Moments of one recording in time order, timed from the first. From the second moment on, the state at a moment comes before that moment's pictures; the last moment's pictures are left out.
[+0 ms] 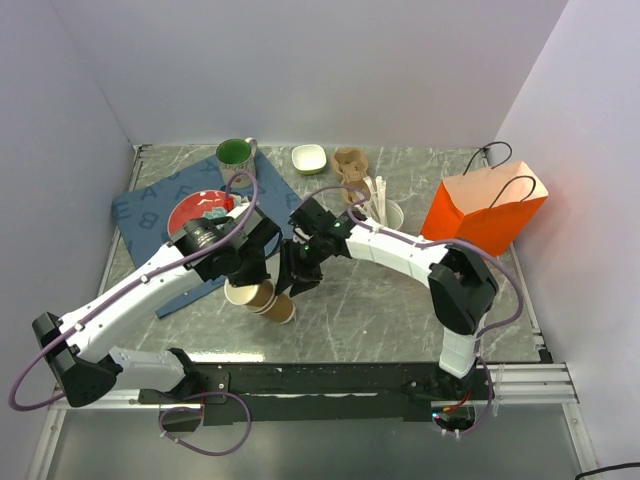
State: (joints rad) left arm -0.85 1.26 1.34 -1.25 -0.28 -0.93; right arm 0.85 1.83 1.41 -0.63 -0.50 0.83
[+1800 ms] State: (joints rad) left arm -1.09 1.97 1.83 -1.14 -0.26 -0.83; right arm 0.68 0.81 1.41 -1.11 0.27 0.64
